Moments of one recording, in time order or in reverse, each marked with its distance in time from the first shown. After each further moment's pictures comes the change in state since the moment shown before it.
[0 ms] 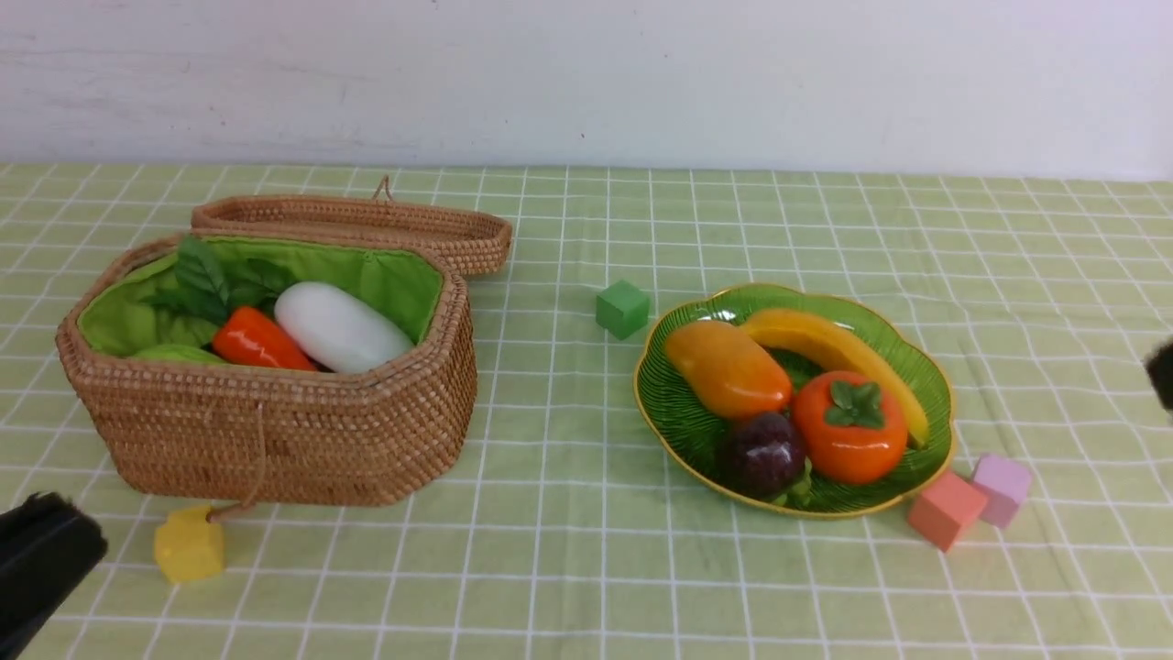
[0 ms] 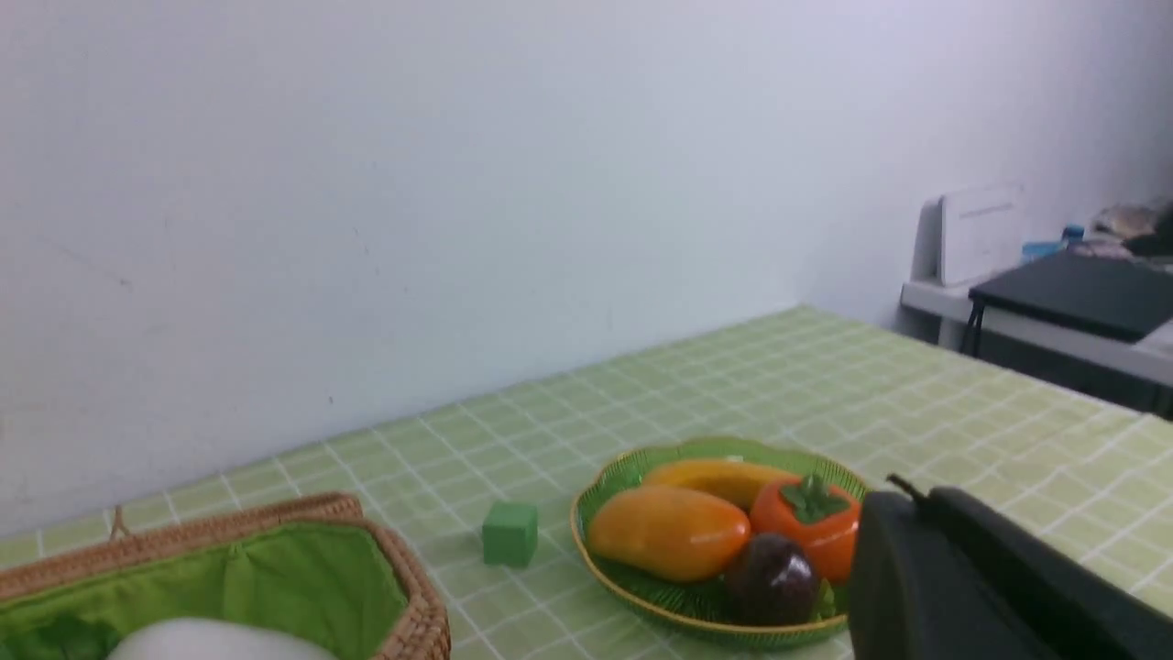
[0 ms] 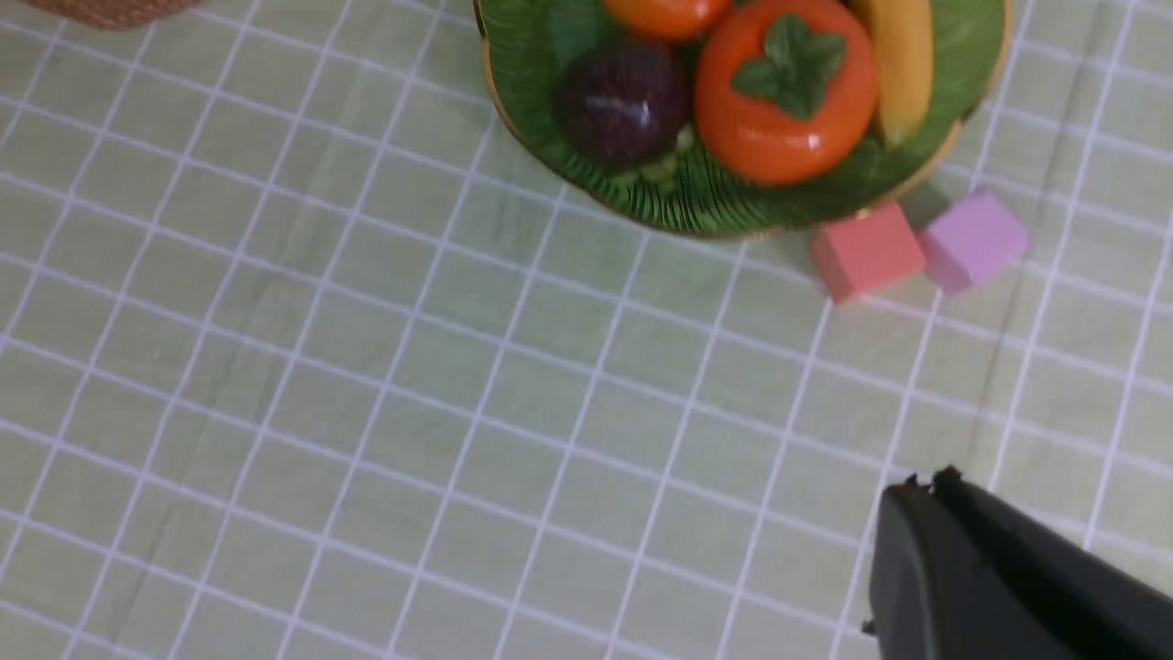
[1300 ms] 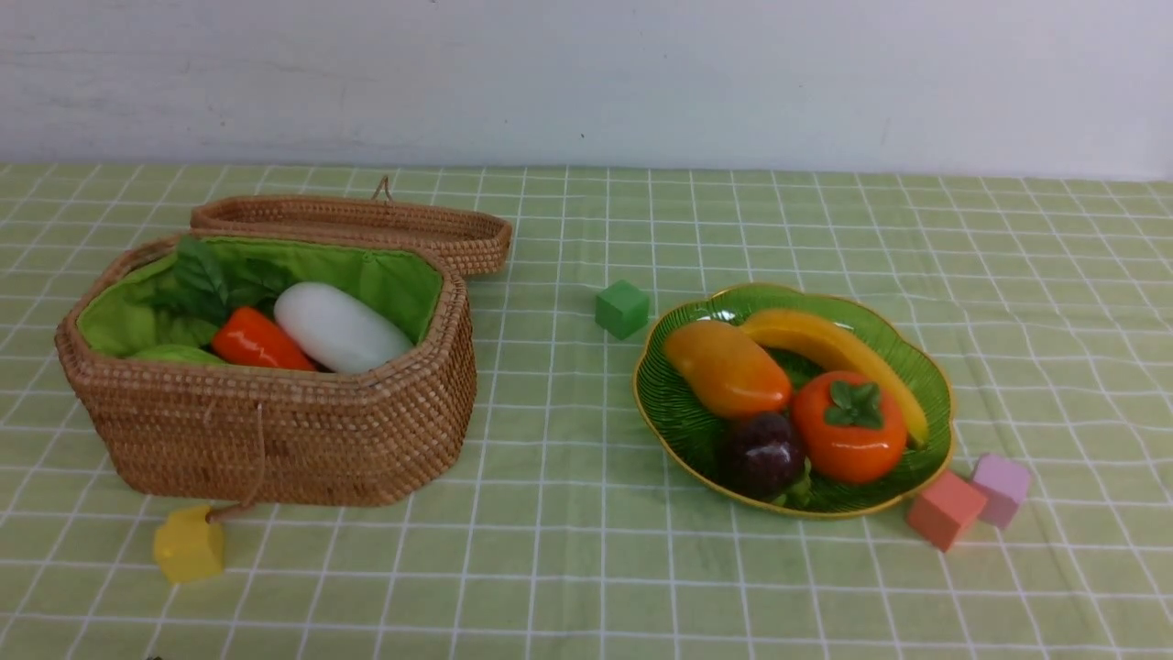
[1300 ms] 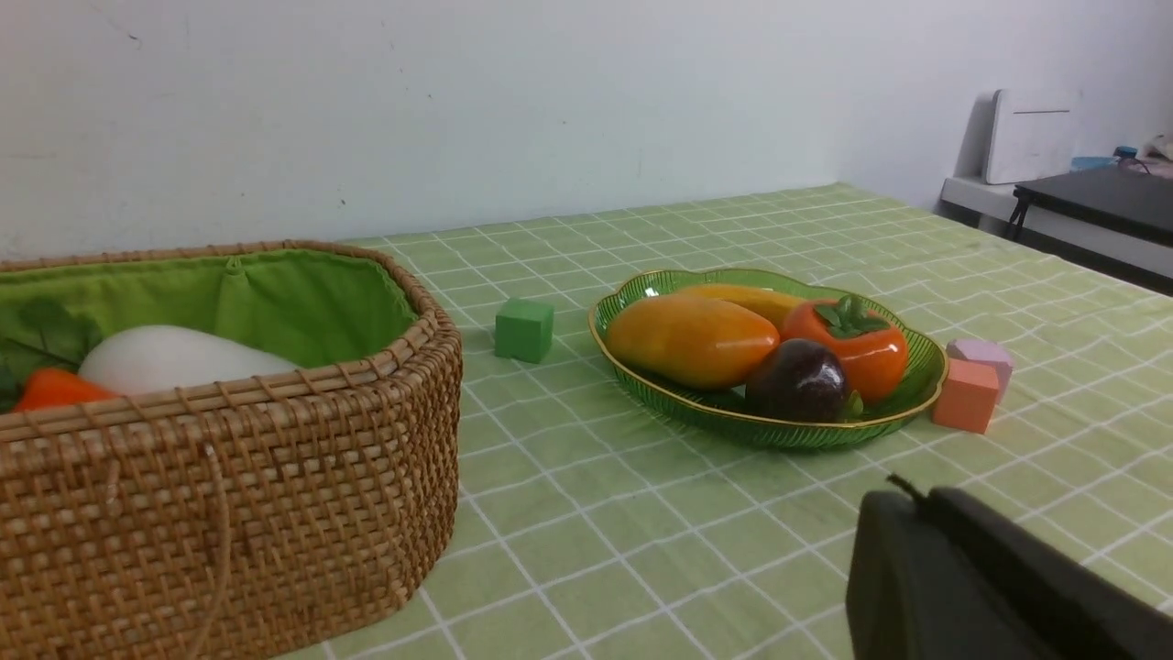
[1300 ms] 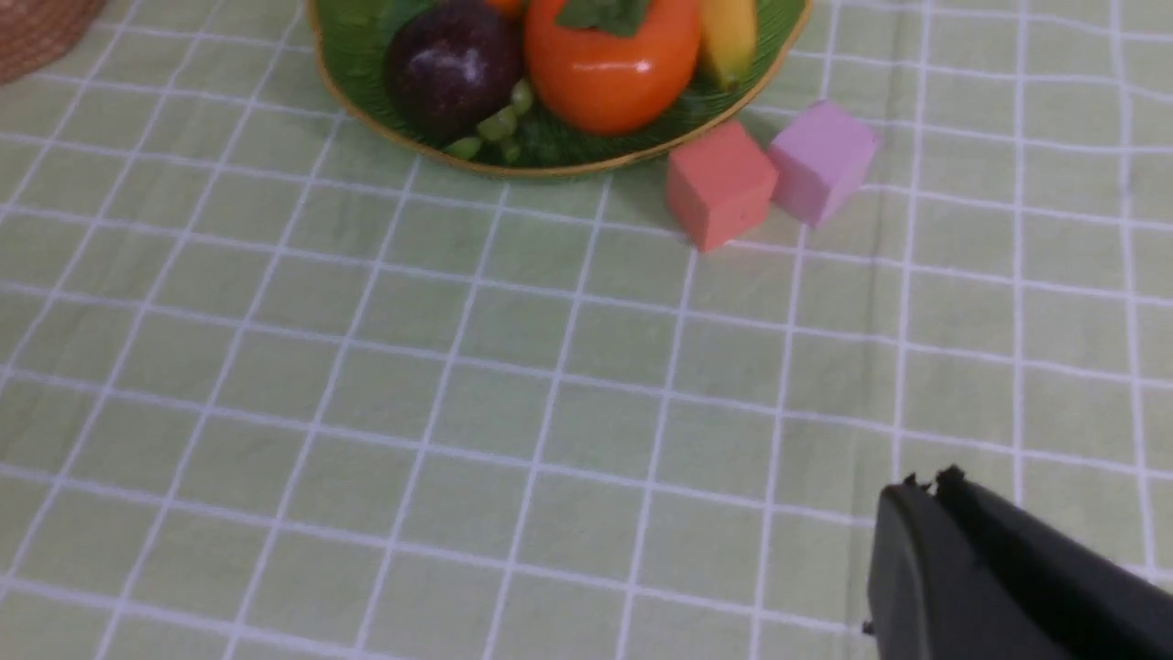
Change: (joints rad) right arm -0.044 -0.577 0.620 -0.151 -0.350 0.119; left arm 0.000 -0.134 0.303 -0.007 -0.052 -0.014
